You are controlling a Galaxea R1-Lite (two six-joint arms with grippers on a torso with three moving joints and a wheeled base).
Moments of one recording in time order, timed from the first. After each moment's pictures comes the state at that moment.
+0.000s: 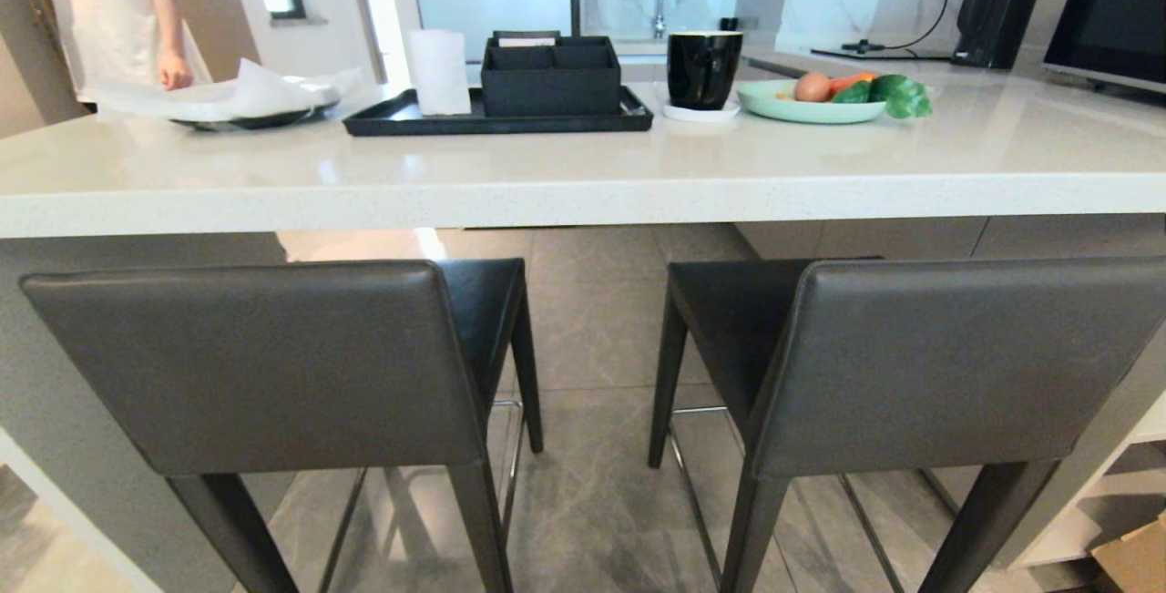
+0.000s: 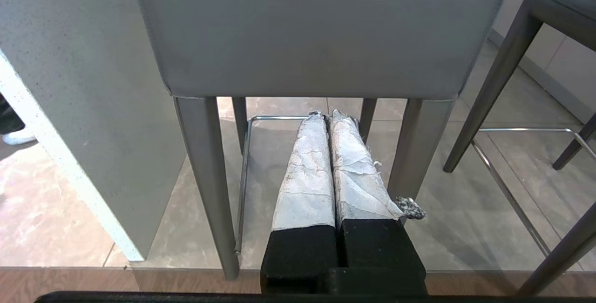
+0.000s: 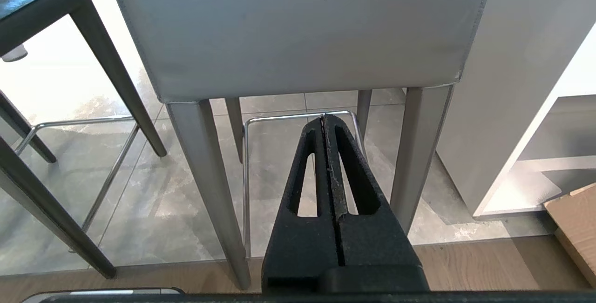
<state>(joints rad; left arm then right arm) 0.00 0.00 0.00 -0.01 0.00 -0.01 0.01 0.00 0.00 0.01 0.00 0.01</state>
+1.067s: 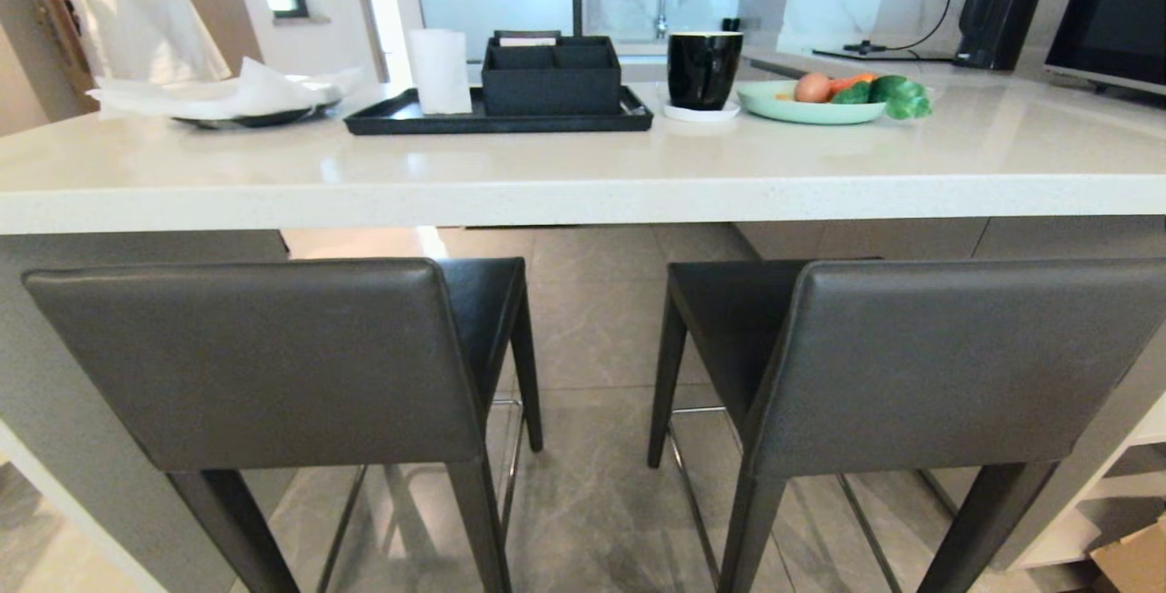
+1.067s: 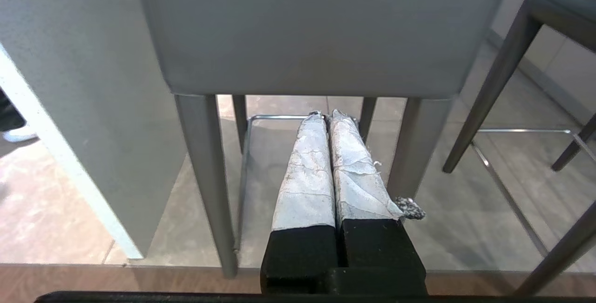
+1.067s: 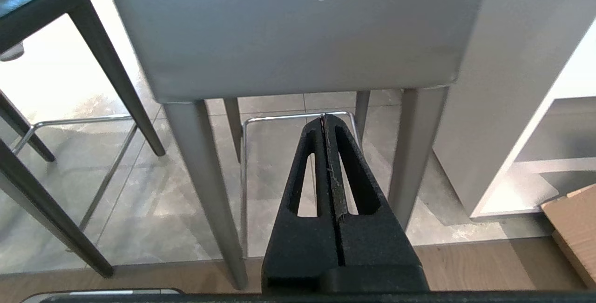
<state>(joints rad) 0.00 0.00 0.00 -0.01 0.00 -0.01 0.01 0.00 0.00 0.01 0.00 0.01</state>
